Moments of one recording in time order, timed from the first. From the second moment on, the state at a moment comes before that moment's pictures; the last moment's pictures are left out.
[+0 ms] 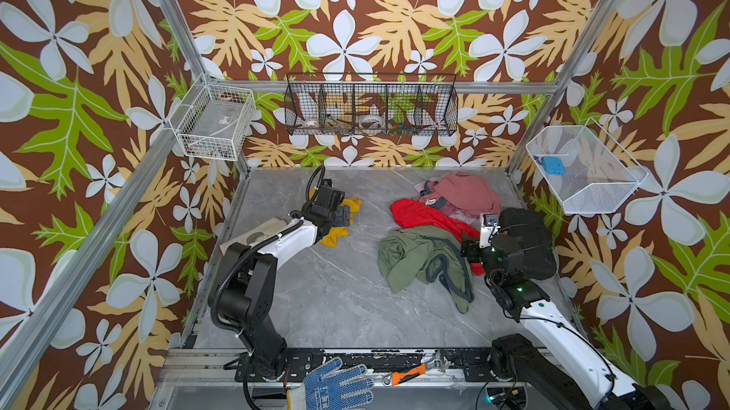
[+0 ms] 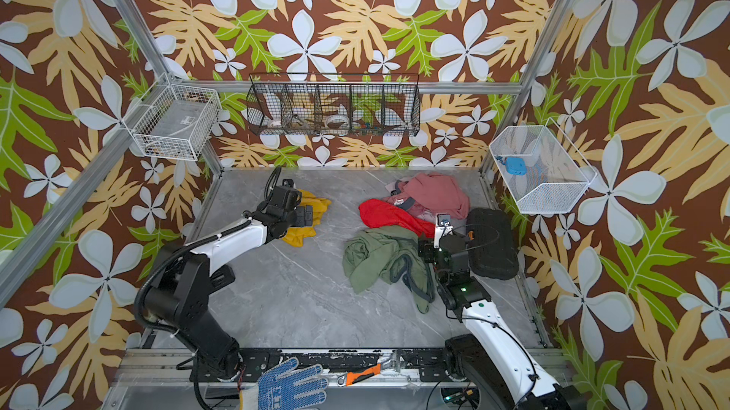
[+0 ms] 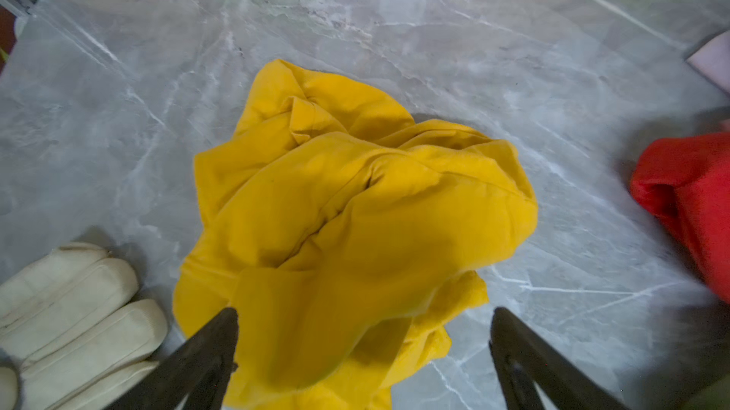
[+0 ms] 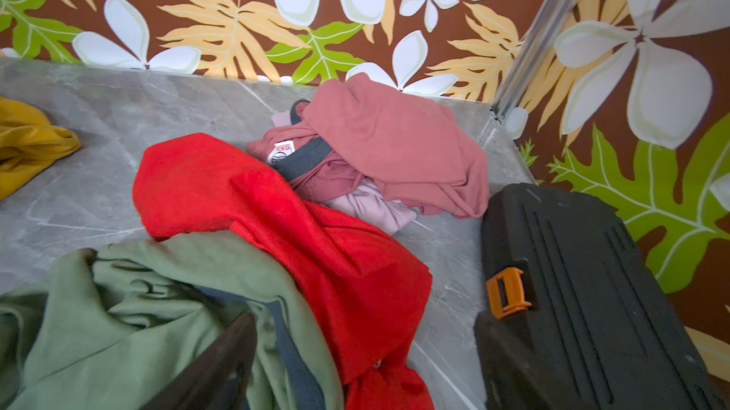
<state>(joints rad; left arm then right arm) -0.39 1.62 1.06 -0.17 -0.31 -0.29 0.20 0.84 0.42 0.06 0.28 0.01</state>
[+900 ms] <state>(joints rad) -0.41 1.07 0.37 0.33 -0.77 -0.19 0.15 1.37 0.21 0.92 0.30 -0.10</state>
